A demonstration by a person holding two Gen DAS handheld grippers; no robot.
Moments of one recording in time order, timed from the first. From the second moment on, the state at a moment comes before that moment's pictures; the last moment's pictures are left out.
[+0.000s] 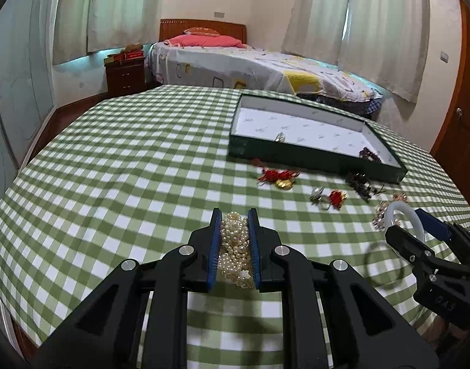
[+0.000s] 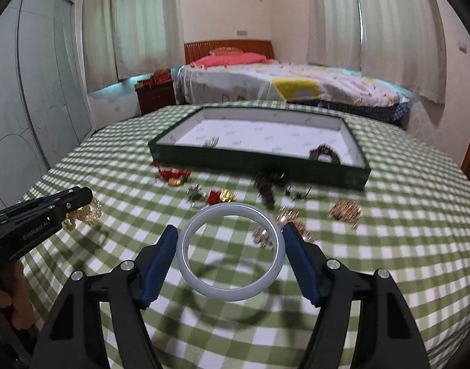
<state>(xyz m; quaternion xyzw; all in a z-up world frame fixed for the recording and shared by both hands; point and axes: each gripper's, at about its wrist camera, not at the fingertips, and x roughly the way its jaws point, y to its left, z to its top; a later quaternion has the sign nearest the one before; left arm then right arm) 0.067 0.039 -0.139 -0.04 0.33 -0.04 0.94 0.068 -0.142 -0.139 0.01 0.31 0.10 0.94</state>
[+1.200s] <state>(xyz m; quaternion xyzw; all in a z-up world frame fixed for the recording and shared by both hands) 0.263 -0.074 -0.134 -0.02 0.35 -0.13 0.93 0.234 -0.192 -0.133 0.04 0.33 0.06 0.94</state>
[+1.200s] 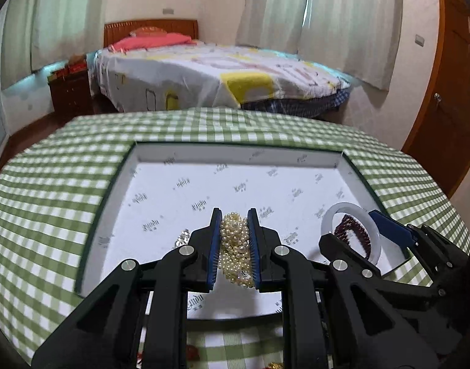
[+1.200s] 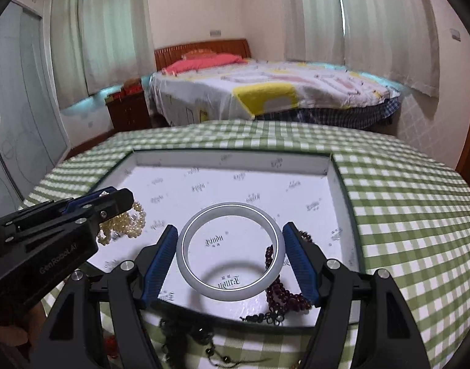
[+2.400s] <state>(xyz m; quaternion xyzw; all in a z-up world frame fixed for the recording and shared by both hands) 0.274 -0.060 -0.146 -0.06 0.39 -0.14 0.91 0.250 -0.194 -0.136 0.02 0.39 0.08 0.92</state>
